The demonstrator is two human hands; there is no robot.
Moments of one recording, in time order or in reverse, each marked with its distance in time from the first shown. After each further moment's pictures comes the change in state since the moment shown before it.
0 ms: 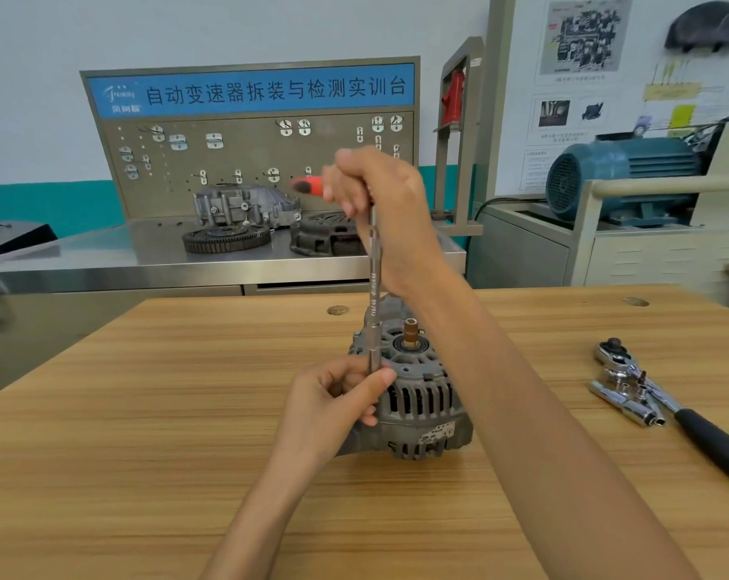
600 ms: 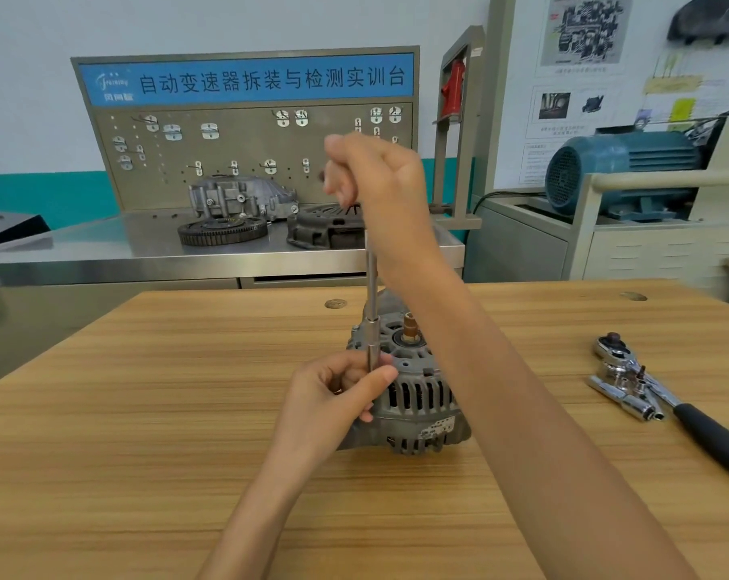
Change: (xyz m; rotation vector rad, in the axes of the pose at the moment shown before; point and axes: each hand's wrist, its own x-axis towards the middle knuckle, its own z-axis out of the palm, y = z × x) left_hand 0.002 -0.005 -0.001 0.011 -0.020 0.019; right_hand -0.004 -0.004 0.007 -0.141 0.108 -0.040
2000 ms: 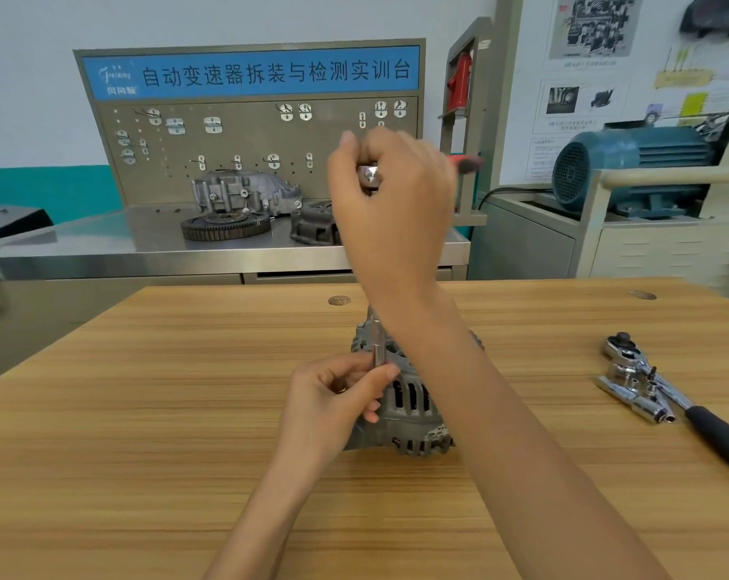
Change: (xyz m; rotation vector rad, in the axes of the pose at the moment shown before) left_hand 0.000 0.000 0.002 -0.057 0.039 0.003; right_hand -0.010 0.017 0.009 -0.683 0.444 -0.395
